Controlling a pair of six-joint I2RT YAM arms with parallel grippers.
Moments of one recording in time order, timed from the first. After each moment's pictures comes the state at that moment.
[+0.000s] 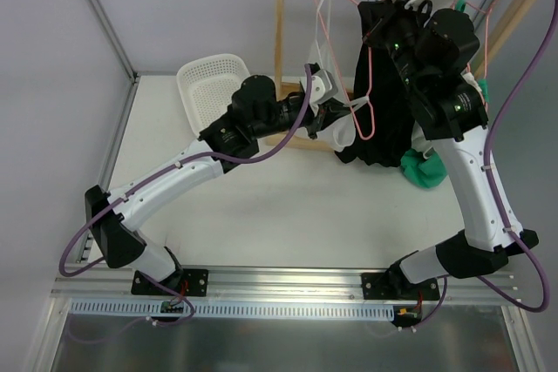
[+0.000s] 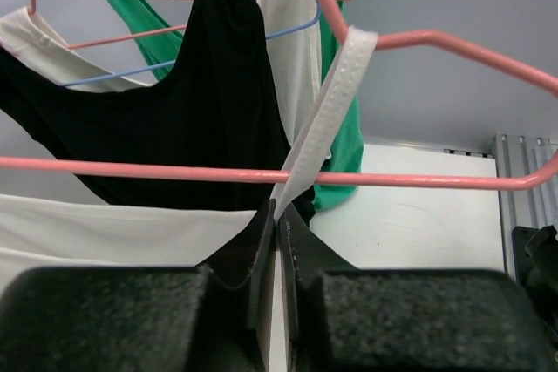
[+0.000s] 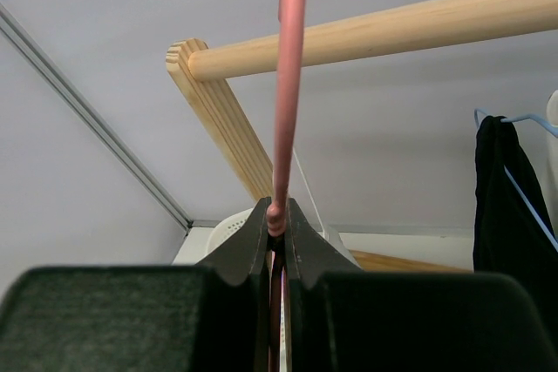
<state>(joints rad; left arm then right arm) -0.90 1.52 1.55 0.03 0.35 0.13 0.52 1.46 2.05 -0.41 0.24 0.35</state>
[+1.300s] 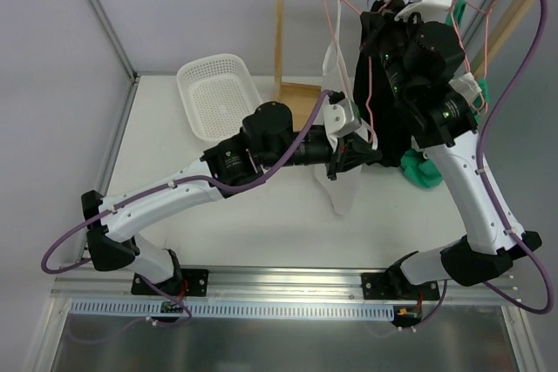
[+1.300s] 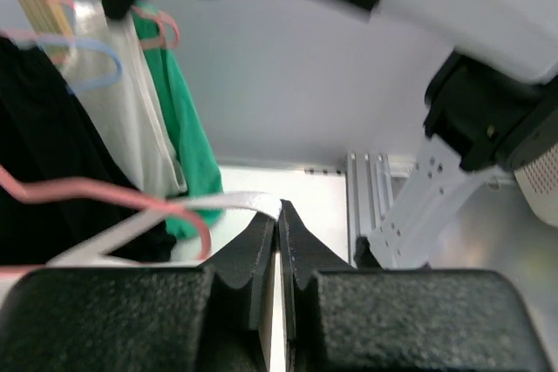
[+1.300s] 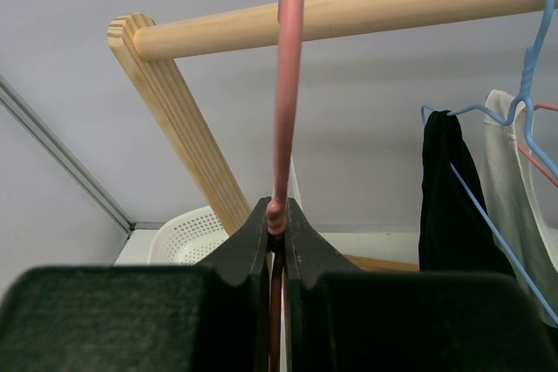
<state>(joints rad) -1.16 1.50 1.66 -0.07 0.31 -0.01 0.56 1.41 1.90 -0.32 0.36 0.22</state>
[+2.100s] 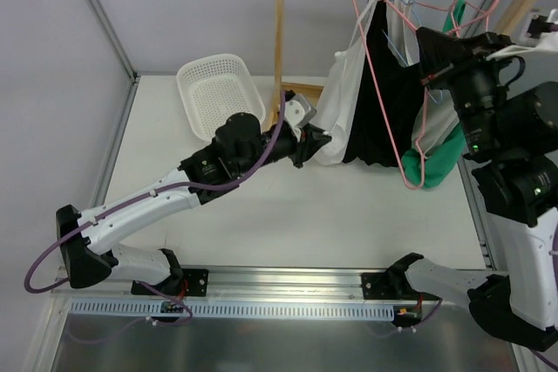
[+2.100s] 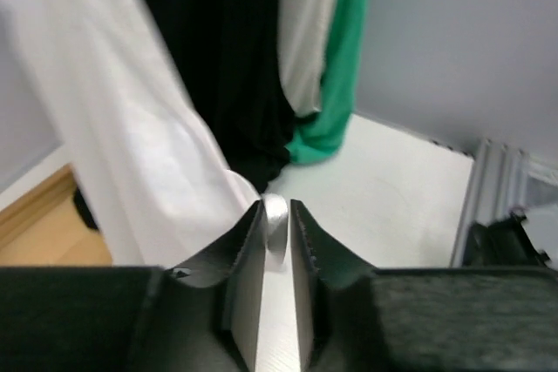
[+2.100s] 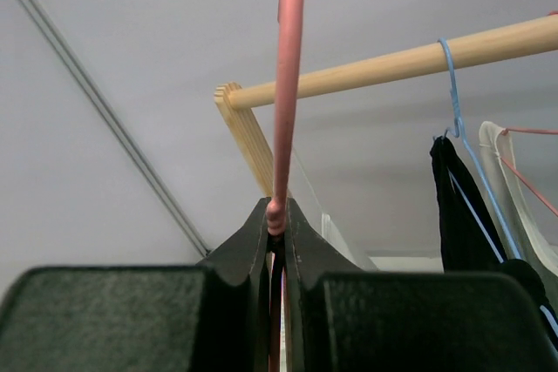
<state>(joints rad) -1.05 1.29 1.28 -0.01 0.07 -0.02 0.56 1.10 1.85 -0.41 0.30 0.30</state>
